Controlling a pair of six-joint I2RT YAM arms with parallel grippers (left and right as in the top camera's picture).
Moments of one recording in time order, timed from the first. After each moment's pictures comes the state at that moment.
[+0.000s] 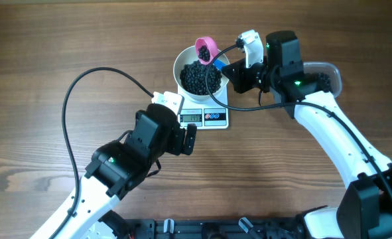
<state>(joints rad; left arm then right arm) -0.66 1.05 0.89 -0.67 -0.14 -0.30 0.30 1.59 1.17 -0.31 -0.47 0.09</state>
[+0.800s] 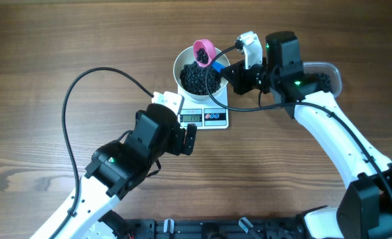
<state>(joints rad) -0.66 1.05 0.89 -0.67 -0.14 -0.30 0.30 1.59 1.17 -0.33 -0.50 0.09</state>
